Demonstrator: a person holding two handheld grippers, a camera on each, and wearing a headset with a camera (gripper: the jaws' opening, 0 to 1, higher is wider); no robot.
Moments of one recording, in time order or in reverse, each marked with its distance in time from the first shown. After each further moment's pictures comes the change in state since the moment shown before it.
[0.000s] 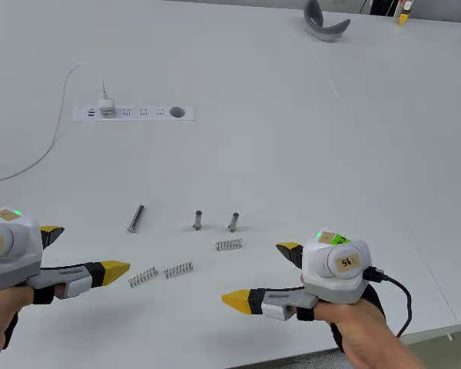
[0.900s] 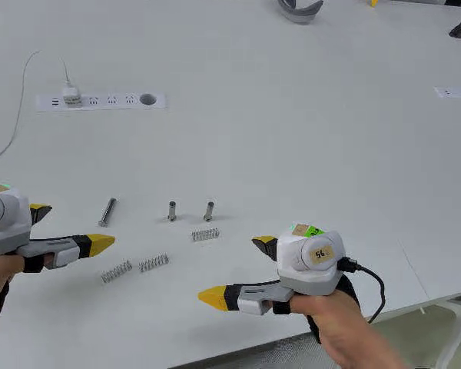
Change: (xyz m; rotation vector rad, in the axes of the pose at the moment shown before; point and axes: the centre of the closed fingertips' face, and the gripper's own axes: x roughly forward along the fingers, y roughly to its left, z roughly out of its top) left arm 0.050 0.013 0.014 0.019 0.023 -0.018; right arm -0.001 0.005 -0.009 0.021 0.014 0.008
